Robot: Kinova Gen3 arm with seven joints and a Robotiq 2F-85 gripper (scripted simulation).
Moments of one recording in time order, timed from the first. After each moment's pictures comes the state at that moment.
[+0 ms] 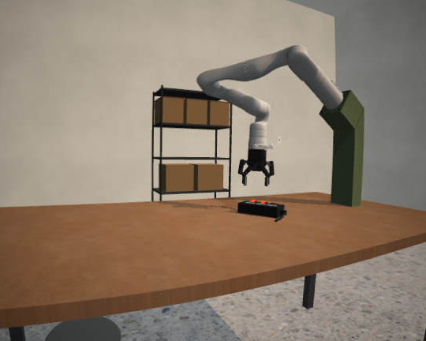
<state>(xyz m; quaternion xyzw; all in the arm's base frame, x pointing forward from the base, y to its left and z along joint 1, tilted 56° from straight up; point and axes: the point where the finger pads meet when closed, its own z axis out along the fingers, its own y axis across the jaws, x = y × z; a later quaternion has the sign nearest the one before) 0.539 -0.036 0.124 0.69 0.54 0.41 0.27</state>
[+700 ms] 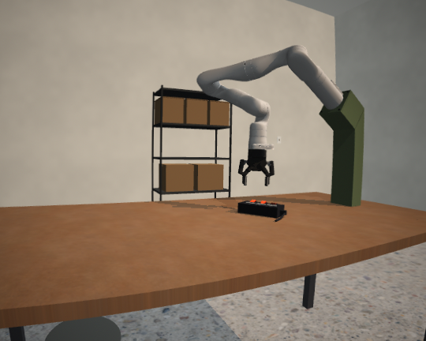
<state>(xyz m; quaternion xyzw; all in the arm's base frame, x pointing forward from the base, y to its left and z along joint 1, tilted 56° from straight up) 0.539 -0.036 0.124 0.69 0.54 0.40 0.27</state>
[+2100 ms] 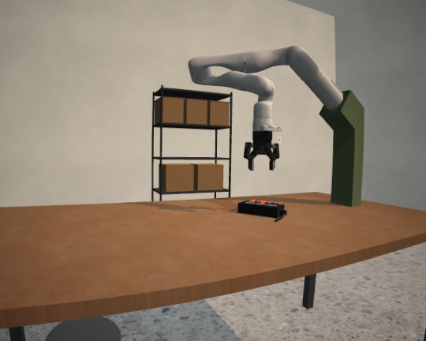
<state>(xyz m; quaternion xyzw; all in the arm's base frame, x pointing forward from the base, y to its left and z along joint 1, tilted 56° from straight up) 0.495 0.036 0.184 0.63 0.62 0.34 0.32</state>
